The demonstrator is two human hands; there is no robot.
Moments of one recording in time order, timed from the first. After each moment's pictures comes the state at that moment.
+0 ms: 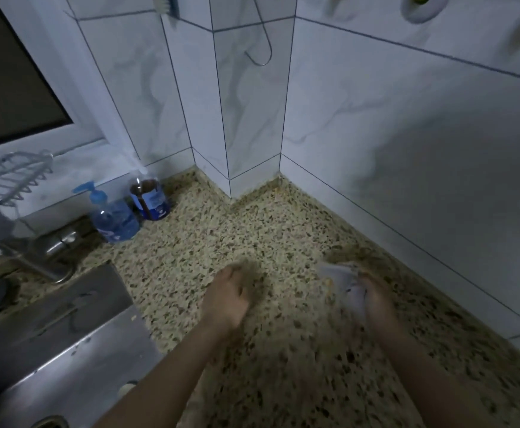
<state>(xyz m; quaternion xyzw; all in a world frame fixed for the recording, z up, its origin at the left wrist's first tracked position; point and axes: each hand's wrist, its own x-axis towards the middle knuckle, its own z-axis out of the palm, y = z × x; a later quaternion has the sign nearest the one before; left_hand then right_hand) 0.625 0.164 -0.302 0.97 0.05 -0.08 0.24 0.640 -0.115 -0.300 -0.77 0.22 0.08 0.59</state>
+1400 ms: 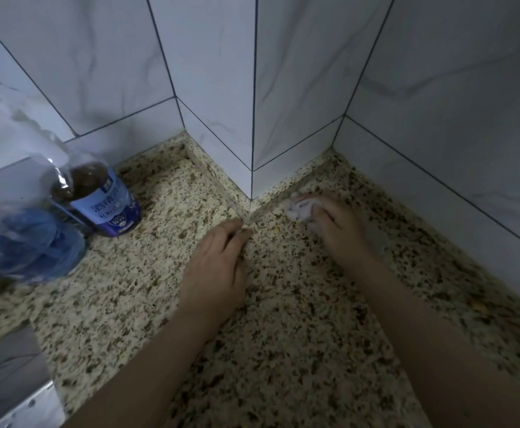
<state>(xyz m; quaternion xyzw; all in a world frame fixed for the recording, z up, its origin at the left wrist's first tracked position) 0.796 0.246 -0.376 0.97 -0.04 0.05 0.23 0.883 0.045 -0.377 -0.83 -0.08 0.06 0.55</state>
